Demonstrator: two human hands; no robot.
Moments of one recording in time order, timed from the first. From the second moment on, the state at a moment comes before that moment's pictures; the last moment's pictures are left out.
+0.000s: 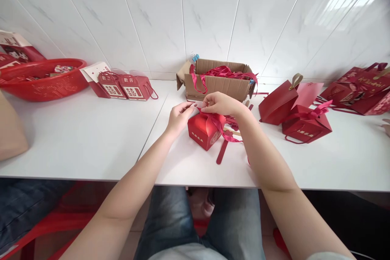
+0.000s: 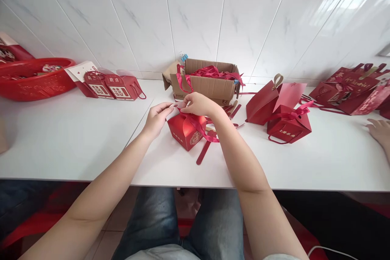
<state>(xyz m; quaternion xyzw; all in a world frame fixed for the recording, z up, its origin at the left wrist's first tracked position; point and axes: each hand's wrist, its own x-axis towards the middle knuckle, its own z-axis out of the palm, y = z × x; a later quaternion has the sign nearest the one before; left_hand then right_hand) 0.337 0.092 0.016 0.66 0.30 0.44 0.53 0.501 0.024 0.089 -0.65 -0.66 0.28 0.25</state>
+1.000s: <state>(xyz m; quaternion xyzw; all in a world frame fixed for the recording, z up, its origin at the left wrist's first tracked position) 0.335 0.088 0.021 0.62 0.32 0.45 0.55 0.494 0.032 0.080 -0.61 -0.61 0.35 0.36</state>
